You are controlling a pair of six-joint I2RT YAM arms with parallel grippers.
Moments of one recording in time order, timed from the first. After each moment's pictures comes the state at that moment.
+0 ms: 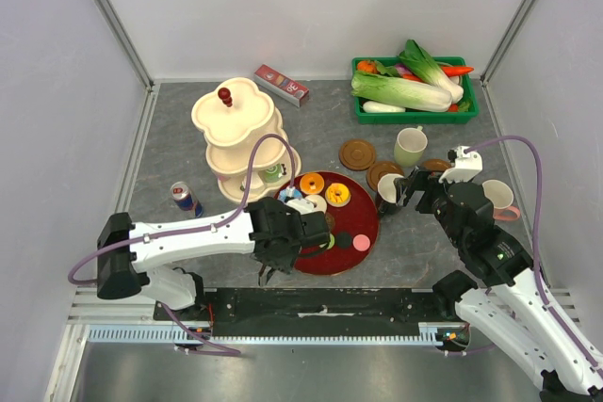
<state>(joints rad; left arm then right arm) -1.30 1.41 1.21 -1.31 -0.28 -0.90 0.54 0.54 0.70 -0.50 0.34 0.42</state>
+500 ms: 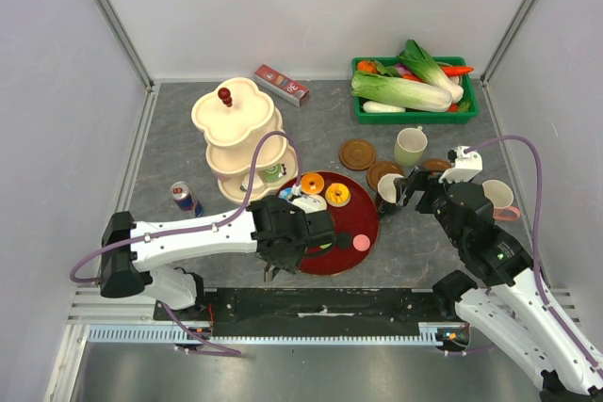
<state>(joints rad) -1.33 1.44 1.29 -1.33 -0.28 -0.89 0.54 0.54 0.70 -0.50 0.34 0.42</state>
